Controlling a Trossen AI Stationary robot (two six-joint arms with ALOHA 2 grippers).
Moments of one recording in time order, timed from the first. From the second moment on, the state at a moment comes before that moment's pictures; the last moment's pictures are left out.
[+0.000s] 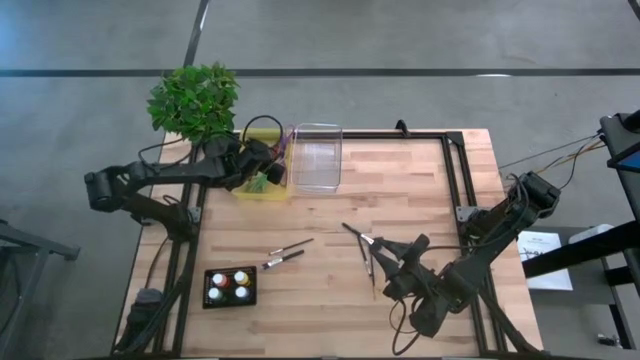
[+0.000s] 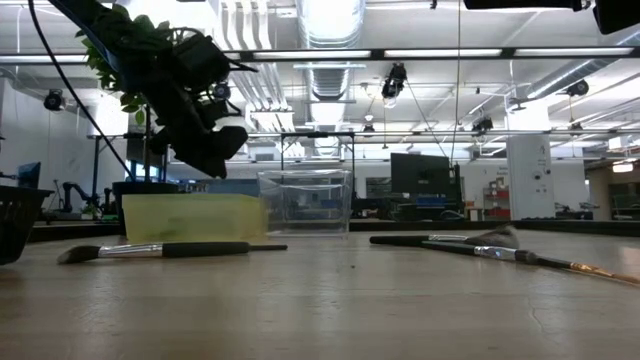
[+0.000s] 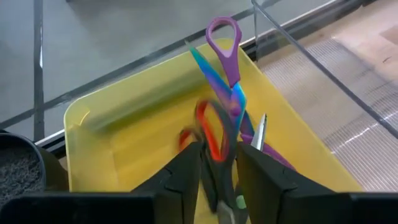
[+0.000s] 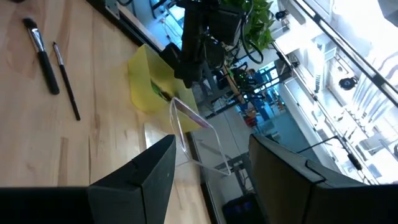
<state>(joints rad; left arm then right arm) 0.46 1.34 0.67 -0.15 -0.56 -0.33 0.82 1.57 1.02 -0.49 1.43 0.09</state>
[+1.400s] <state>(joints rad) -0.96 1.21 0.88 0.19 -0.36 0.74 0.43 1.56 0.96 -0.68 0.46 0.65</state>
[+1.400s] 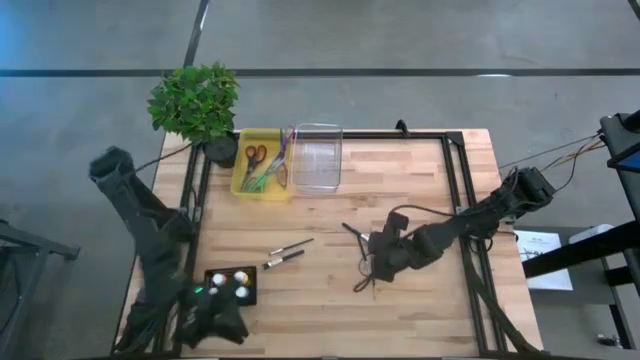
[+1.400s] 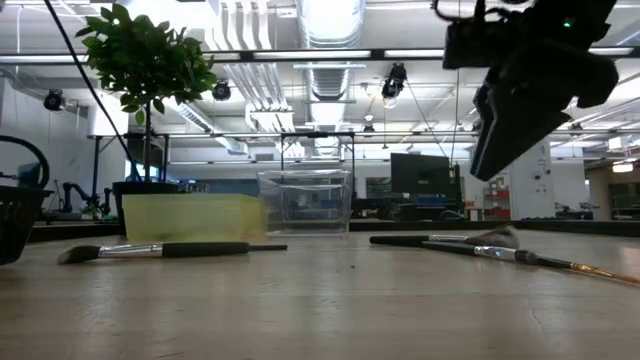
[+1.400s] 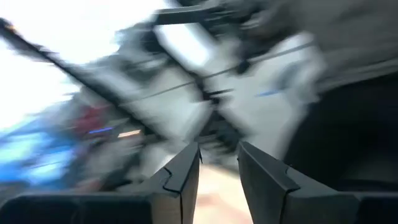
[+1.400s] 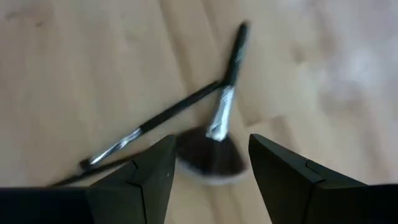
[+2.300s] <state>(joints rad) -1.17 1.30 0.88 0.51 -0.98 0.92 0.16 1.58 0.89 -0.64 0.01 0.57</state>
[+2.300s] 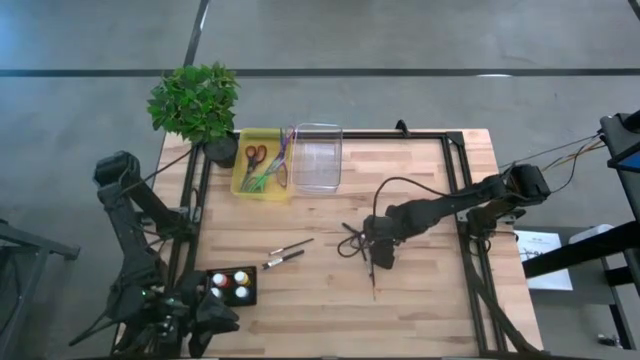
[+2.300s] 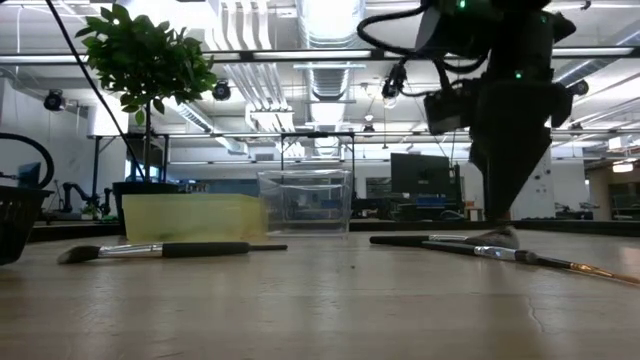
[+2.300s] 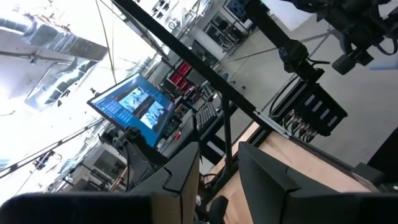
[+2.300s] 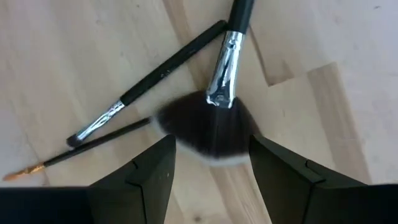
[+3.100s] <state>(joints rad) -1.17 1.30 0.88 0.50 -0.98 0.89 0.18 1.65 0.85 -0.50 0.05 0.50</state>
